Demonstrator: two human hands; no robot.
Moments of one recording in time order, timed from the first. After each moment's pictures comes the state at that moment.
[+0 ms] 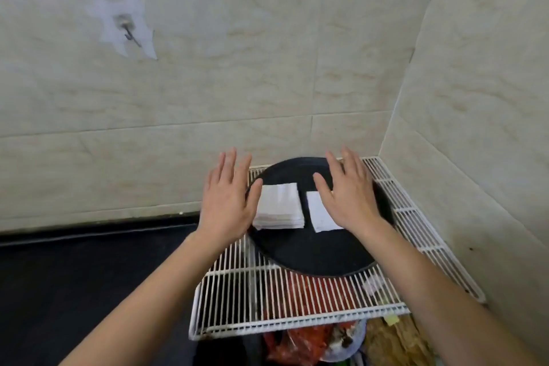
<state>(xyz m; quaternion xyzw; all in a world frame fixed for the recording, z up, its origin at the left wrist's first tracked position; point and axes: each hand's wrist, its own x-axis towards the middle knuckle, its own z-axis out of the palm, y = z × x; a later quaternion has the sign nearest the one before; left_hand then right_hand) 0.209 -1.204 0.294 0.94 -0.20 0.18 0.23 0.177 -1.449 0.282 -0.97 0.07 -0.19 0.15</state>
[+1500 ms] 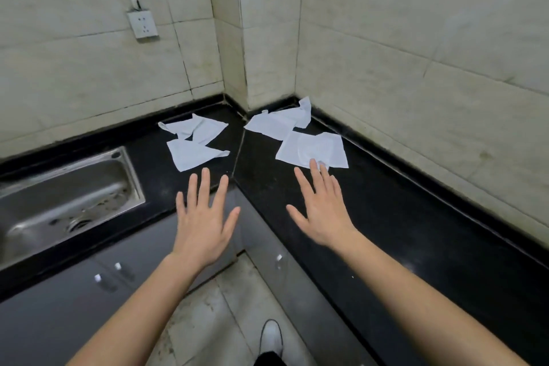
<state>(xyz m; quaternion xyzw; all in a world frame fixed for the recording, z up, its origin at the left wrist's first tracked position) -0.167 -0.269 0.185 0.92 0.37 0.14 0.03 0.046 -0.414 0.184 -0.85 -0.52 -0.05 0.11</state>
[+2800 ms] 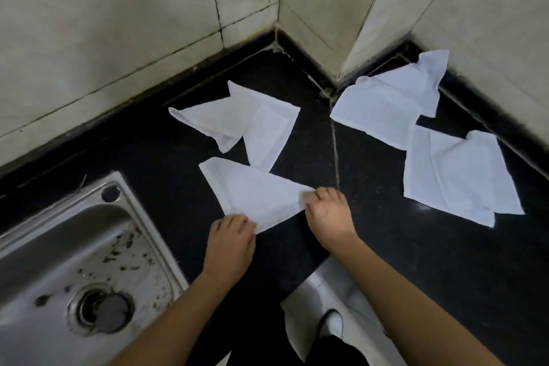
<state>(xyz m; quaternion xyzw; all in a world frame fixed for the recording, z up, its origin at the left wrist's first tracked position) -0.110 0.225 -0.027 0.96 0.26 0.02 0.14 0.095 0.105 -0.006 -0.88 -0.46 0.11 0.00</state>
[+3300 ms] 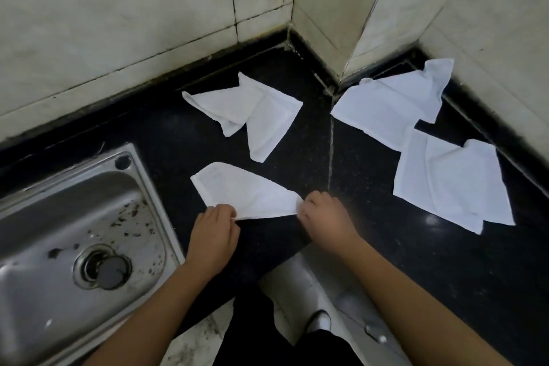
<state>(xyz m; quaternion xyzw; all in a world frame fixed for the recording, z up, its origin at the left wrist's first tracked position) -0.136 0.190 0.006 0.90 0.37 0.07 0.20 0.095 0.053 0.002 -0.80 -0.58 0.12 0.07</state>
